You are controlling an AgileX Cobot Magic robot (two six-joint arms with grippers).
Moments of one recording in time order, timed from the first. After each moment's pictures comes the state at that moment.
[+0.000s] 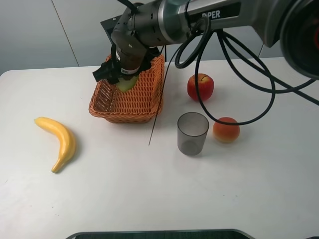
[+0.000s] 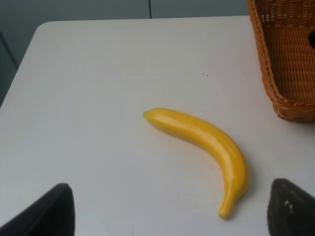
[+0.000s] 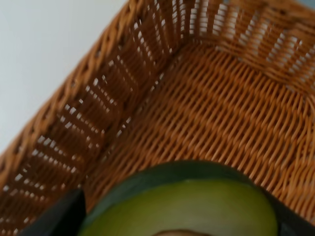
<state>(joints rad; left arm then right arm) 0.04 0.00 -0.51 0.02 1.08 -0.02 0.84 2.28 -1.75 -0.49 0.57 0.65</state>
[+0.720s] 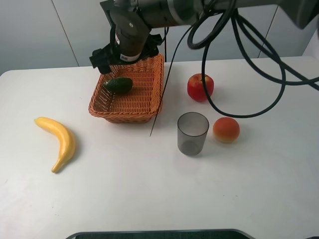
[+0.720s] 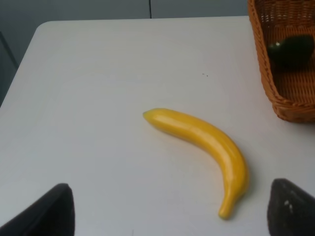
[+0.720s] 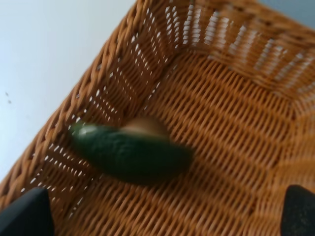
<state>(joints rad) 0.04 0.00 -0.51 0.02 1.08 -0.02 0.84 2.18 -1.75 -0.44 0.63 0.64</state>
